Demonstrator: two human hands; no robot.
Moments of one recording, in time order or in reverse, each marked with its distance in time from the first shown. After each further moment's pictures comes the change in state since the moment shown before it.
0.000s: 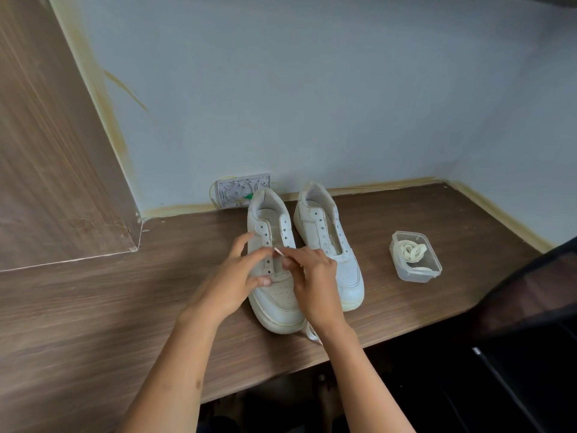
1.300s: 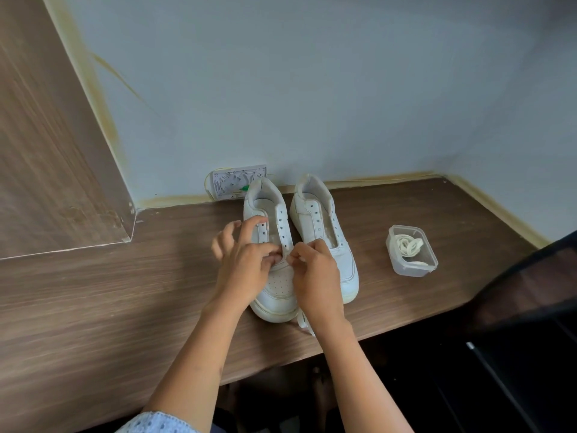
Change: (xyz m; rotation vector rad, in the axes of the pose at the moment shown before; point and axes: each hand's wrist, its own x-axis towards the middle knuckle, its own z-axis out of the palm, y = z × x) left_hand 0.014 0.026 0.031 0.271 0.412 -0.027; right_hand -0.001 0.007 -0.005 -0.128 0.024 0.133
